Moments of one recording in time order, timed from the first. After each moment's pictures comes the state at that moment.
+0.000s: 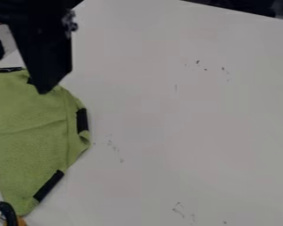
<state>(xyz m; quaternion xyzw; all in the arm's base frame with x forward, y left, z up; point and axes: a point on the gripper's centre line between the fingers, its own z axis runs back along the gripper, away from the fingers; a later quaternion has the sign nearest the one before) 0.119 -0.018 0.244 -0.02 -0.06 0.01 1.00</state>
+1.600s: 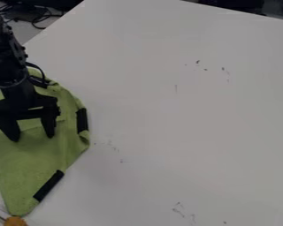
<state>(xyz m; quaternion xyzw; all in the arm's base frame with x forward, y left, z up) 0.214 0.154 0.005 0.01 -0.03 0.29 0.96</state>
